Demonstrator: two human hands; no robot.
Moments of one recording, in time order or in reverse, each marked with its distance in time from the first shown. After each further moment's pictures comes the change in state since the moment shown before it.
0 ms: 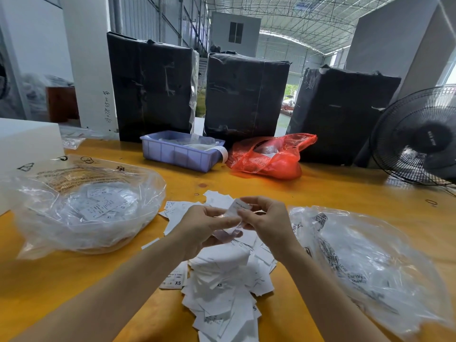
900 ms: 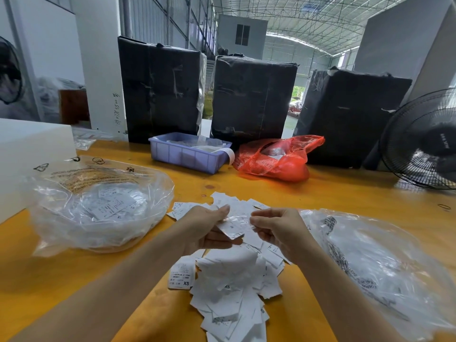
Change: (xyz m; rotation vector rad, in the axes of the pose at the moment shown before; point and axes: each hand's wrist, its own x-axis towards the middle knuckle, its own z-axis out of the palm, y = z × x) left_hand 0.000 0.010 -0.011 0.095 0.021 -0.161; right_hand 0.003 0.002 -0.012 0.180 -0.054 0.312
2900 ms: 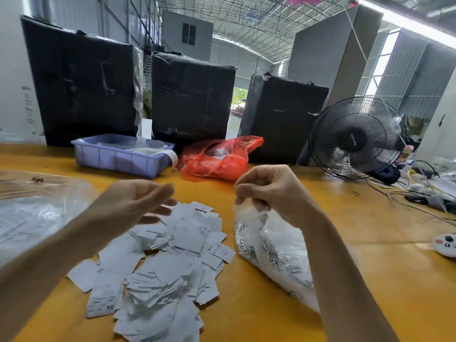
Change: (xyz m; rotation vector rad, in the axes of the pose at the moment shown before) left_hand -0.033 0.039 0.000 0.449 -0.026 0.477; right_hand -0.037 -0.079 -0.084 -0.365 -0.151 -0.471
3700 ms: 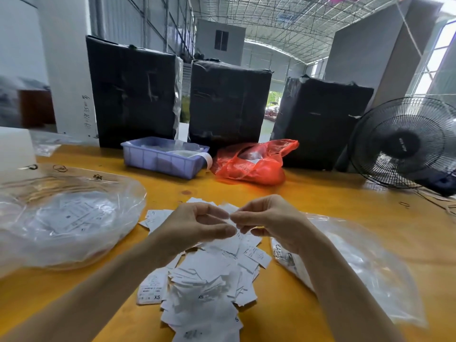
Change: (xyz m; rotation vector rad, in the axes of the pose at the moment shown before) left_hand -0.001 -0.017 0.029 -0.127 -0.066 -0.115; right_hand 0.011 0.014 0.063 0.062 -0.195 0.315
